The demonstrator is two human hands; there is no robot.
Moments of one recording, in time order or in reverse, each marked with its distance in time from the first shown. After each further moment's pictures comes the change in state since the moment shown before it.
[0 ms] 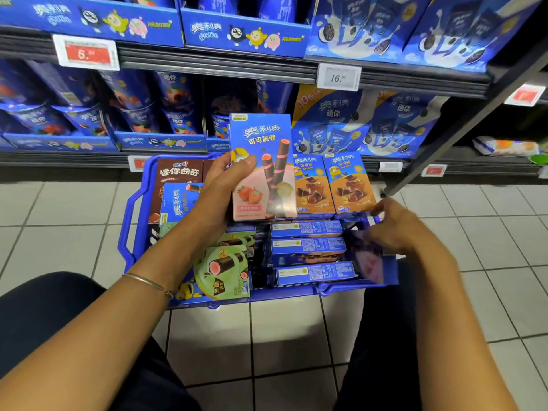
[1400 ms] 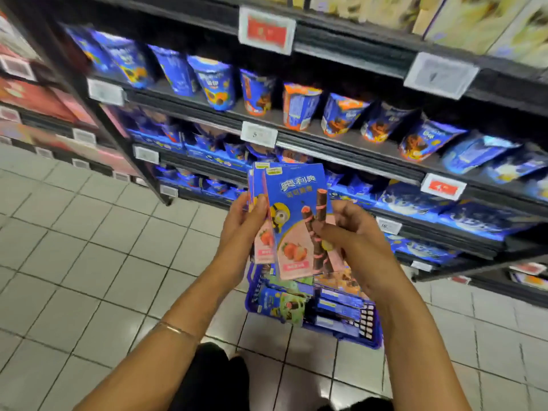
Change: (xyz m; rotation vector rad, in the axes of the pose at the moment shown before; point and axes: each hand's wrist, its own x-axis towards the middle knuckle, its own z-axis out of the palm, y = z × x) left_hand -0.174 0.382 0.039 0.007 0.504 0.082; right_hand -0.264 -0.357 -0.218 0.860 -0.542 -0.406
